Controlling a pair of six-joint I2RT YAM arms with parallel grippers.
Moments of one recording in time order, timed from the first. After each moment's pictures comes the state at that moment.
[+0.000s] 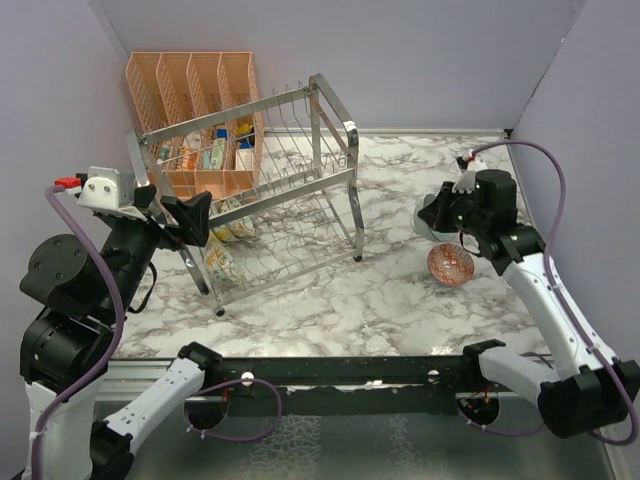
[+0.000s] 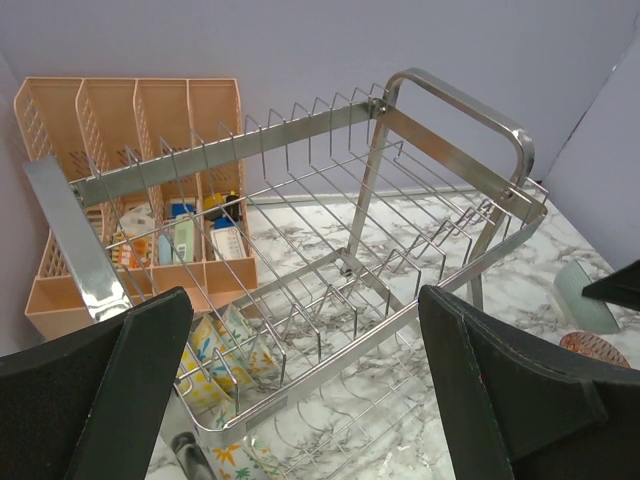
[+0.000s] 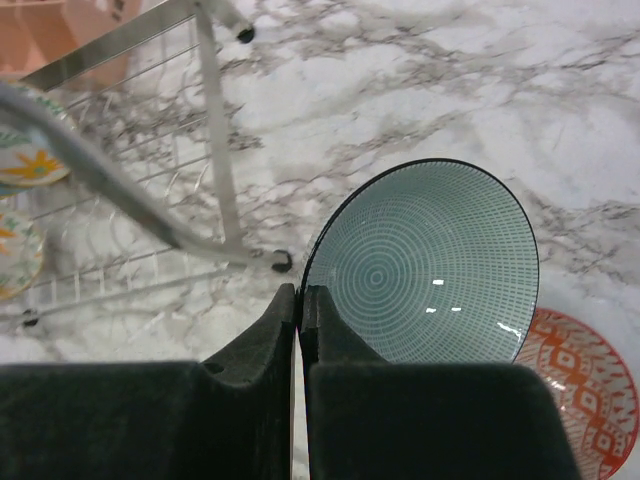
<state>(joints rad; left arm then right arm) -0.45 0.70 1.53 -0.78 -0.20 -0.13 0.22 1.12 1.01 -0.43 -0.16 0.30</state>
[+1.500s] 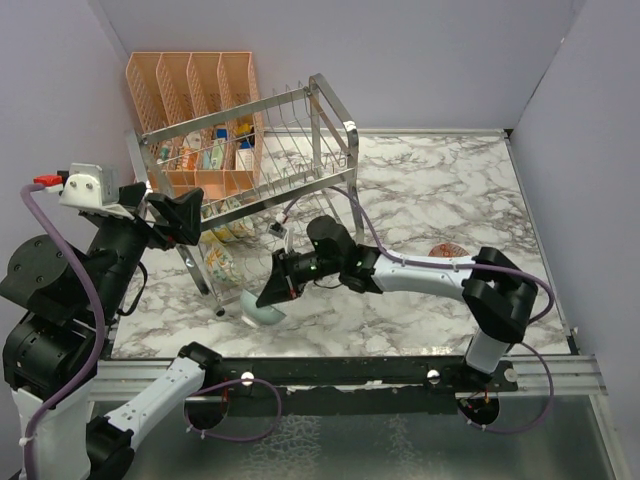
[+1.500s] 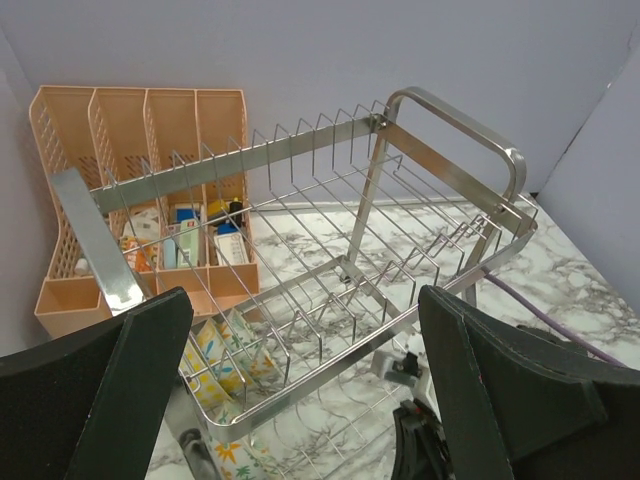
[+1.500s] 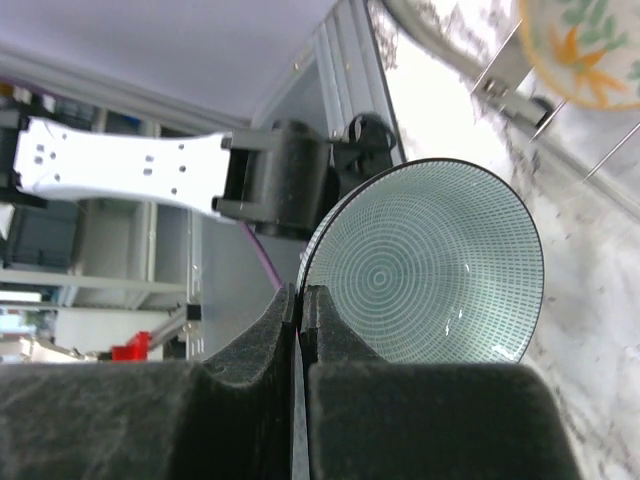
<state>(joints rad) -0.45 0.74 1.64 -0.84 -0.21 -0.14 1.08 1.71 1.11 0.26 -0.65 0.72</state>
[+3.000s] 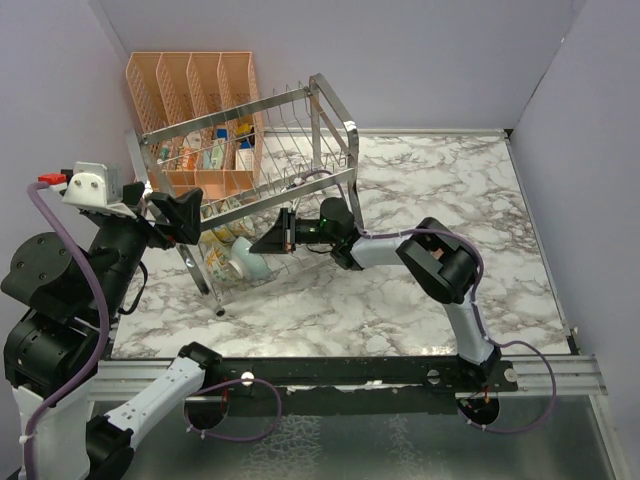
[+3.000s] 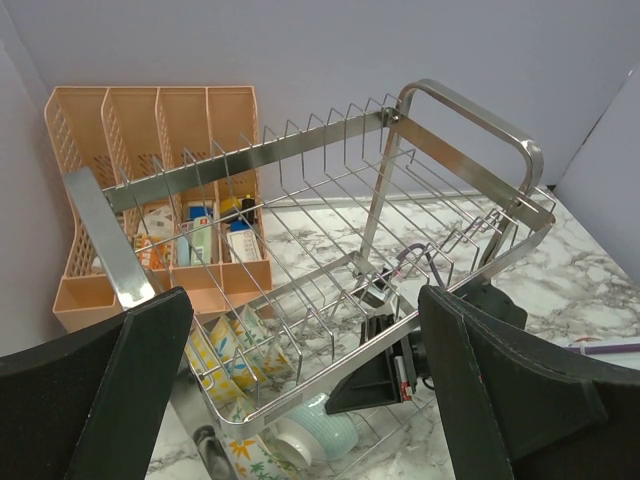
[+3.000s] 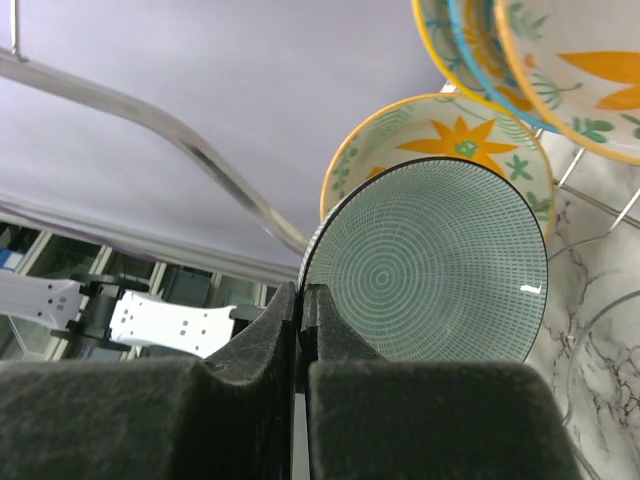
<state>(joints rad) -0.45 0.74 1.65 -0.85 -0.23 -0.10 0.83 2.14 1.24 0.99 -0.74 1.20</state>
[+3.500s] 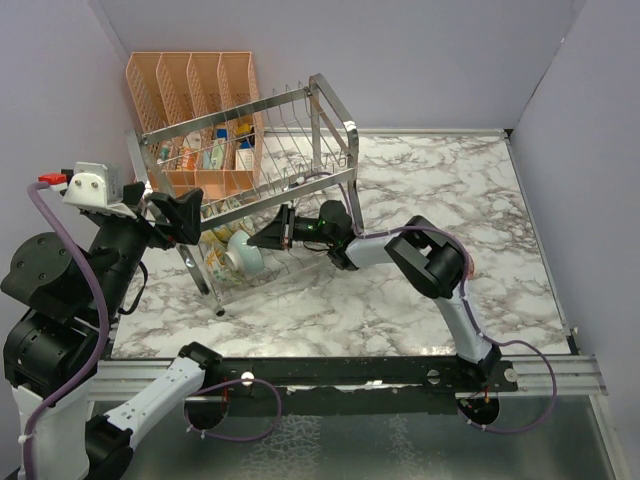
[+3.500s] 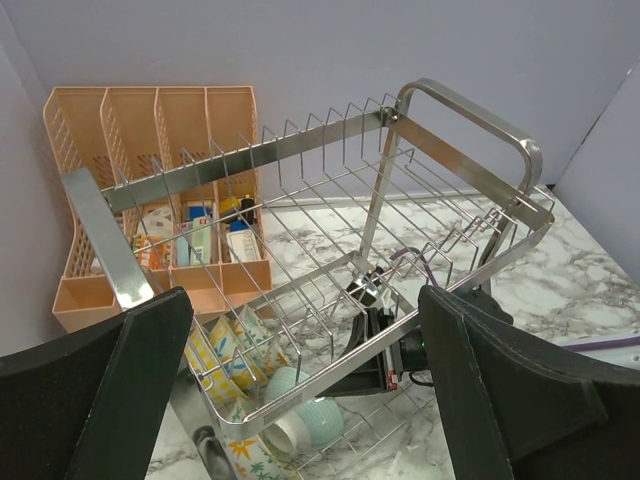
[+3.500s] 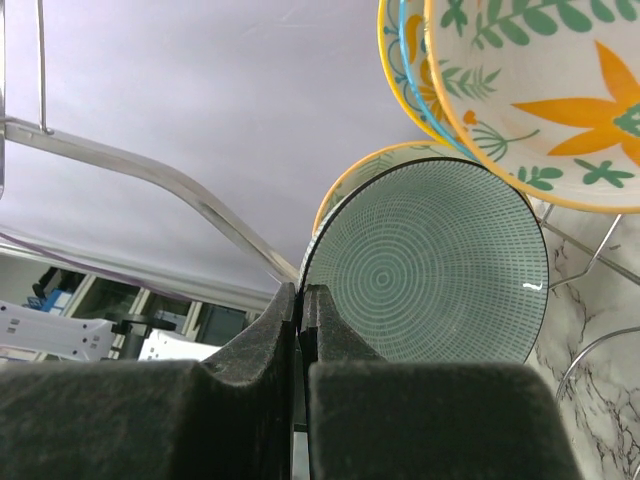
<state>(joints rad) -0.46 0.74 1.65 -0.85 -0.23 -0.10 0.83 2.24 1.29 1.11 -0.68 1.34</state>
